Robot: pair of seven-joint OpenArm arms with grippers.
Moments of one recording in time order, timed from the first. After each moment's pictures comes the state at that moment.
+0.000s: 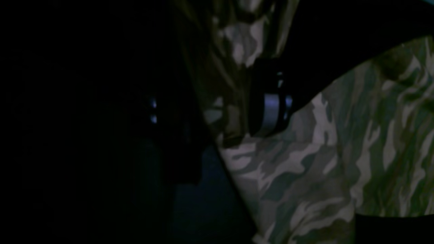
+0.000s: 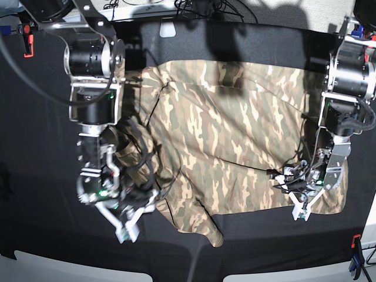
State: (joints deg) left arm -38.3 -13.6 15.1 30.8 -15.2 -12.0 25.0; right arm 31.8 2.4 5.6 57.0 -0.1 23.8 -42.5
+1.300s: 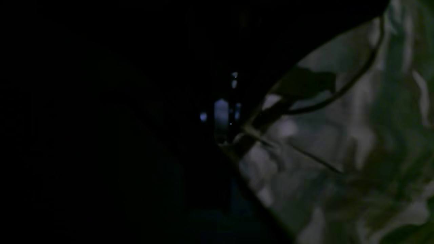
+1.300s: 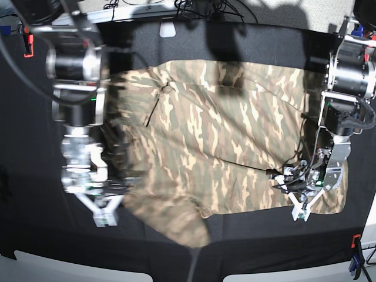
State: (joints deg) left arm -38.0 -13.6 15.1 33.5 -15.5 -11.8 26.9; right arm 33.2 10.8 5.6 47.2 -7.2 19.6 -36.7
